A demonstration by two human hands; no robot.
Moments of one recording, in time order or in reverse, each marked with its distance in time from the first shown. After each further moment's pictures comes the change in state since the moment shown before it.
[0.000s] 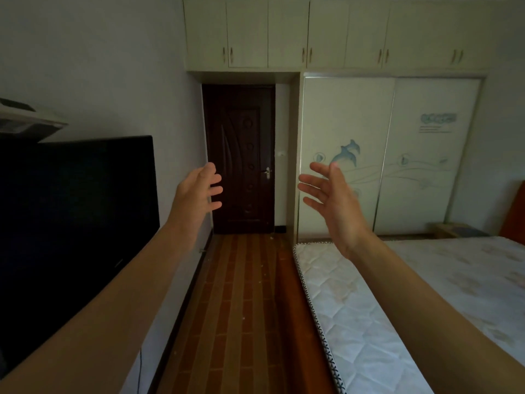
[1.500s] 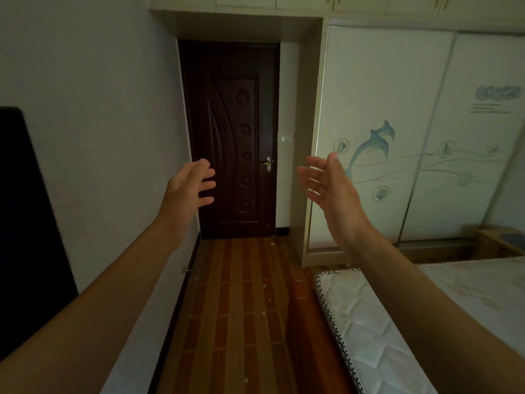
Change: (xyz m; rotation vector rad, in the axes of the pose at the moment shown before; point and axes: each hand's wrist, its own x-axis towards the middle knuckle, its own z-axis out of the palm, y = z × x) left_hand 0.559 -0.343 0.007 0.001 -0.088 -0.028; right_hand 0.526 0.340 0.093 -0.077 0.057 0.040
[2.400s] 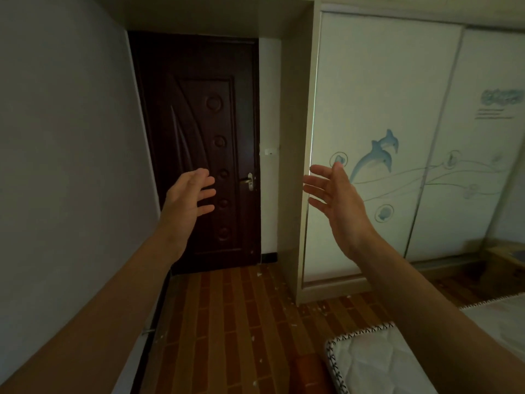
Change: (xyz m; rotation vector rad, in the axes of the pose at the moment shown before) left_hand 0.361 -0.171 0.087 -0.034 -0.082 0.028; right_hand 0.363 0.172 -0.009 -0.064 0.110 0.005
